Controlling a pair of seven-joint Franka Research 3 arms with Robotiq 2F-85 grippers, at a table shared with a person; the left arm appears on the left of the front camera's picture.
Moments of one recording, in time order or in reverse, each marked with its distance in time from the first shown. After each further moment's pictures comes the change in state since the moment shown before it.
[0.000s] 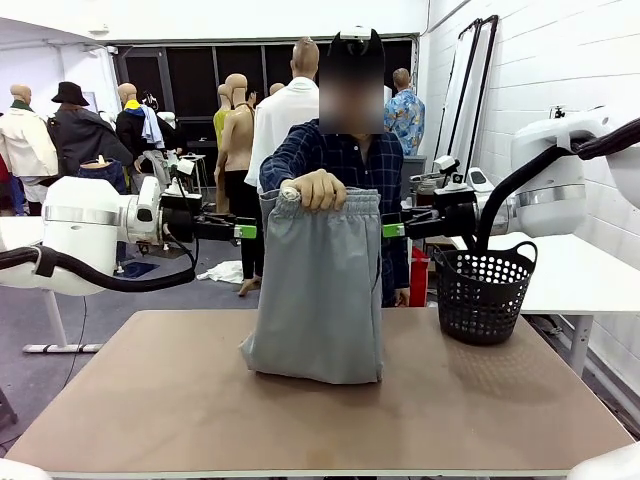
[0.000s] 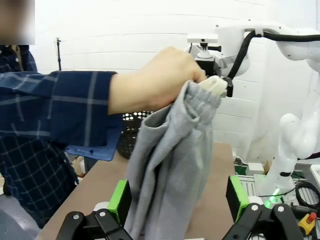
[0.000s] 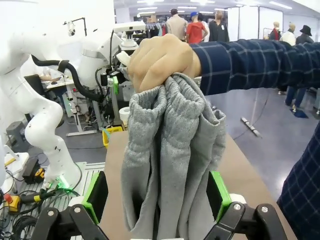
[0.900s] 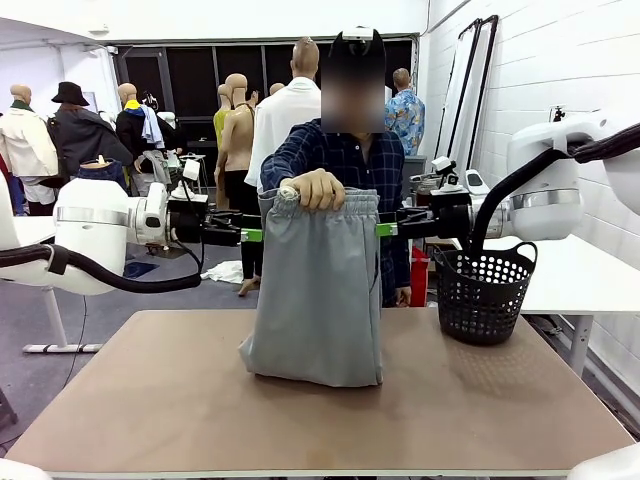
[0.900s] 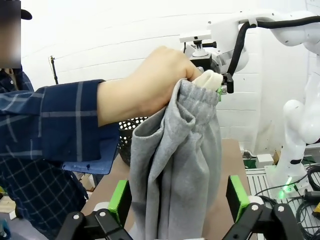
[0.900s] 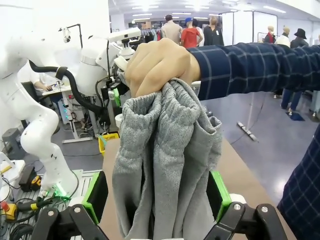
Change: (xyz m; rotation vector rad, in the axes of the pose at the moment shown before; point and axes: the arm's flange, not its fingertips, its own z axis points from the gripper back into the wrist) left arm -0.003 0.007 -0.015 -0.032 -0.016 -0.130; right arm -0.002 0.006 -0.010 -0.023 -0.034 -0.006
